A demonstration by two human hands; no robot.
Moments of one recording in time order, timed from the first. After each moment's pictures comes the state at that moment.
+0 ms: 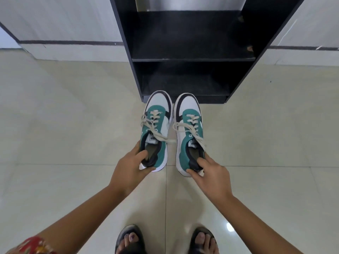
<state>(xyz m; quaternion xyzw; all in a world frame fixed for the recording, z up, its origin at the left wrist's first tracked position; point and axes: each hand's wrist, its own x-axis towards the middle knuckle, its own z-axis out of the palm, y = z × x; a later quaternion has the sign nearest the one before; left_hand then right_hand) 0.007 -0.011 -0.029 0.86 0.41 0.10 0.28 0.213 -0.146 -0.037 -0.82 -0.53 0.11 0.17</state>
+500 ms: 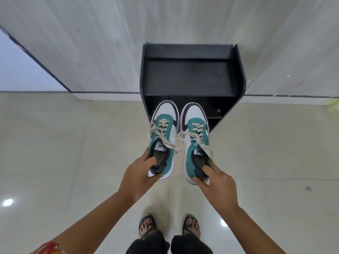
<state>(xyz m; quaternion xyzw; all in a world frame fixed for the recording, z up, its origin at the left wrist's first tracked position) 0.022 0.010 0.317 0.87 0.39 0.08 0.30 0.222 -0.129 0.315 -0.83 -0.52 0.11 0.13</state>
